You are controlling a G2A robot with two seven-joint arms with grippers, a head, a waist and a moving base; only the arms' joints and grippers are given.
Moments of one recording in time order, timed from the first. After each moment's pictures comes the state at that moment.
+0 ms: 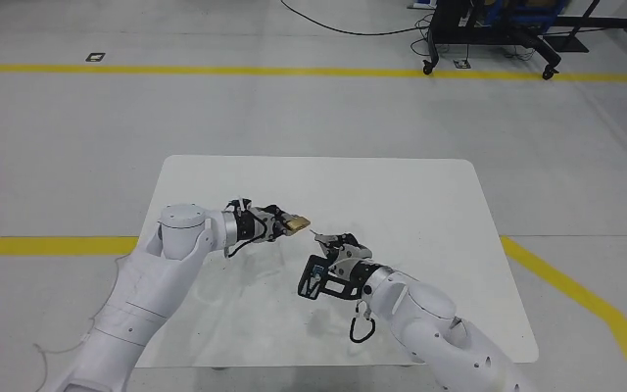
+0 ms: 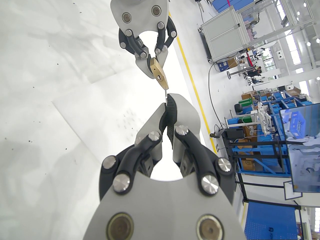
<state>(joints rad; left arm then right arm) 0.99 -1.10 -1.05 -1.38 -0.70 0.68 -0.71 -1.41 -1.09 0.89 -2.08 -1.94 -0.29 0.49</state>
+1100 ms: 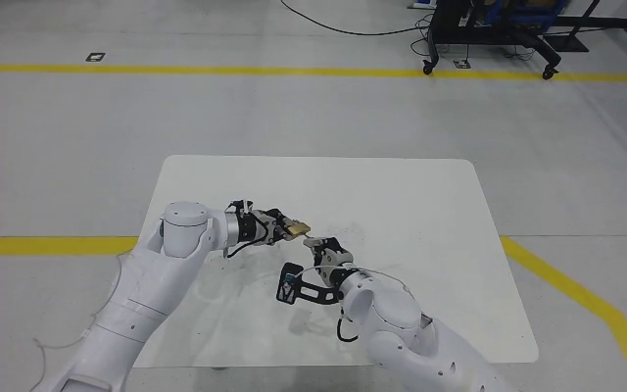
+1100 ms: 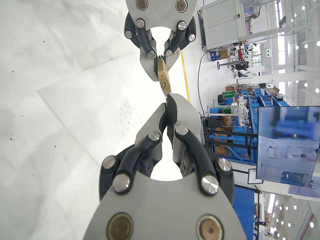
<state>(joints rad) 0.97 -1.10 -1.02 -1.37 -0.63 0.70 -0.76 -1.33 -1.18 0.74 -2.01 -2.13 -0.32 0.68</state>
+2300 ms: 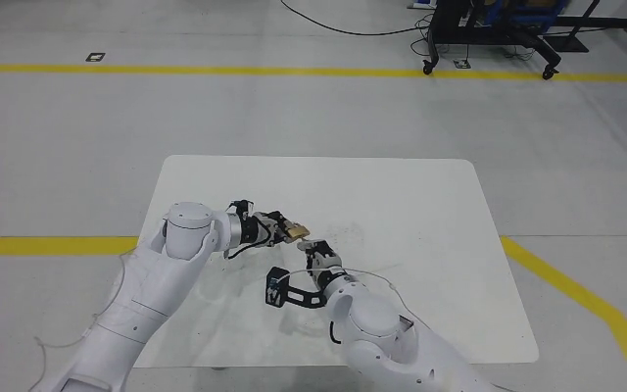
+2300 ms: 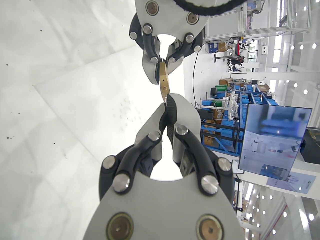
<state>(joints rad) 0.96 -1.09 -0.99 -1.38 -0.58 0.69 -0.75 -1.30 -1.26 0.67 -1.98 -2.24 -0.38 0.81</state>
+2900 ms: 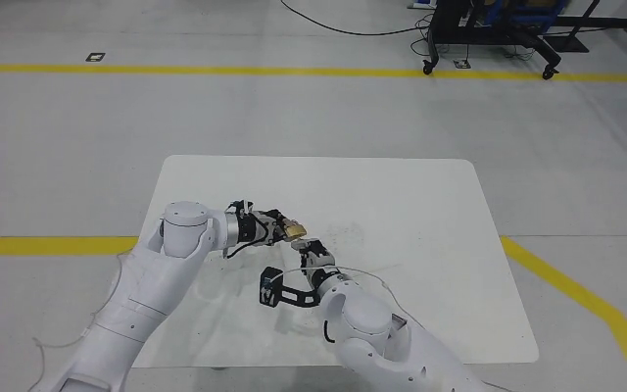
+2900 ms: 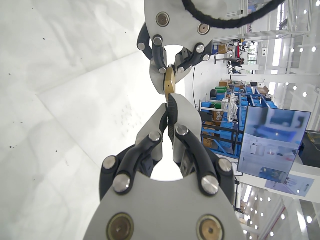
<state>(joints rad) 0.96 -1.09 -1.01 -1.36 -0.64 0.70 -0.76 -1.30 -1.29 0.68 -1.95 -2.25 -0.39 0.78</state>
